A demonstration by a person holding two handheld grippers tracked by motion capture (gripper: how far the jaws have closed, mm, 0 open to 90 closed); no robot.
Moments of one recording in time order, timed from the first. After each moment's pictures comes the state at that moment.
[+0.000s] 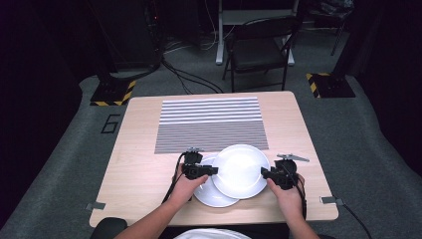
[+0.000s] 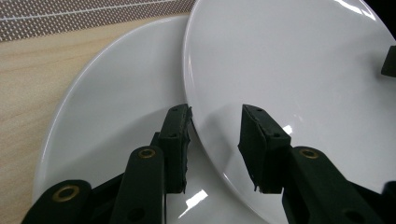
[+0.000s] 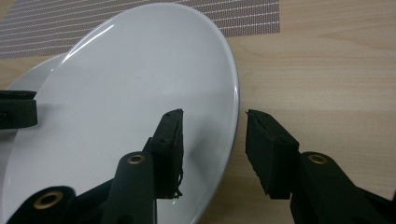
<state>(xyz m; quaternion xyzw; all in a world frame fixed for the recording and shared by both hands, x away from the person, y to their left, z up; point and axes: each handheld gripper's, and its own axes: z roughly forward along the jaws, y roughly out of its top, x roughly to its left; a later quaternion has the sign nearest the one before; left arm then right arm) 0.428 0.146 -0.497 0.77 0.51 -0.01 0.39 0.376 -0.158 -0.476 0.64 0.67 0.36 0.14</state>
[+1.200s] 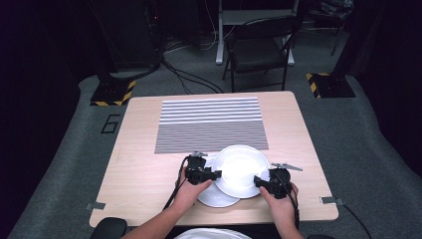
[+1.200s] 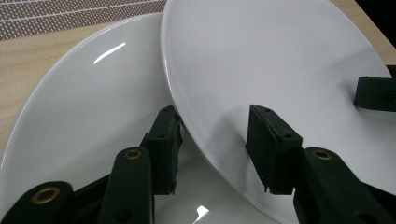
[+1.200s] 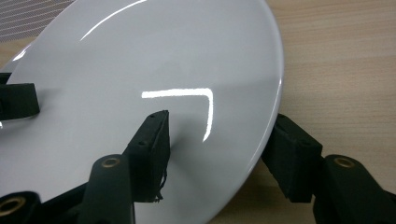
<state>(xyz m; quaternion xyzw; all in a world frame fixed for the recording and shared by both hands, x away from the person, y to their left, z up) 0.412 0.134 -0.498 0.77 0.49 0.02 0.40 0.360 -0.139 -0.495 0.65 0.66 0.35 0.13</state>
